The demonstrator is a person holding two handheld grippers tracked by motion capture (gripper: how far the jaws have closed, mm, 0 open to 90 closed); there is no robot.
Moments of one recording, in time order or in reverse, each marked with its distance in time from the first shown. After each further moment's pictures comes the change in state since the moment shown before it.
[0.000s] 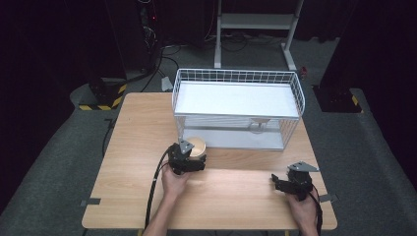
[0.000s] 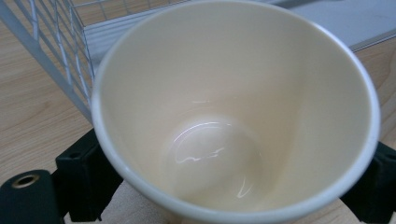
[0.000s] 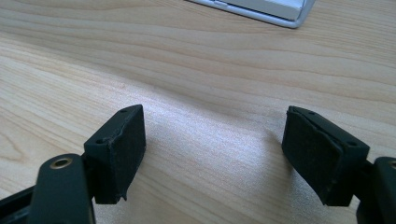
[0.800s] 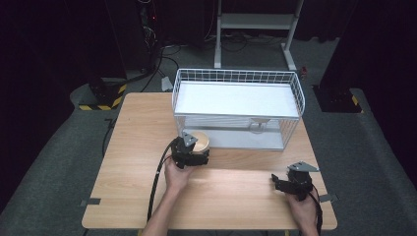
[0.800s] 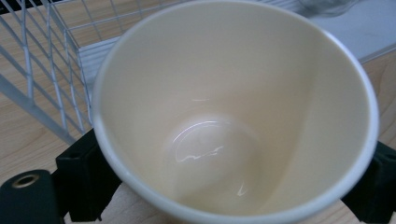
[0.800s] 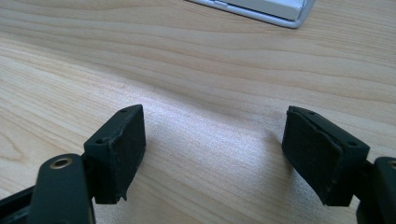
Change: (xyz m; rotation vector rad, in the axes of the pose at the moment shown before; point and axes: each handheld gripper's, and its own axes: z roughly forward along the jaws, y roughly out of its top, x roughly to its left) left arm -0.002 0.024 0.005 0.002 -0.023 -0.011; right arm 0.000 0.000 0.000 0.001 0.000 0.003
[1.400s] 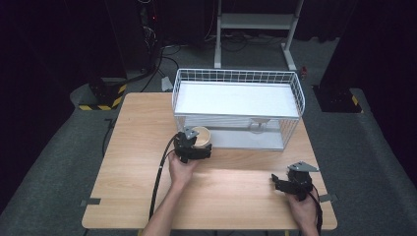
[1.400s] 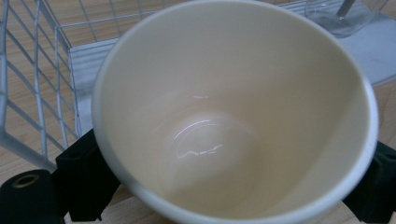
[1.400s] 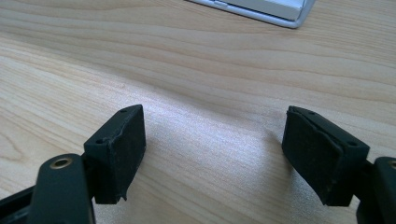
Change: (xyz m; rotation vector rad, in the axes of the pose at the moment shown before) left arm 0.003 0.011 0.017 0.006 0.003 -0.072; right arm 0.000 0.000 0.000 0.000 0.000 0.000
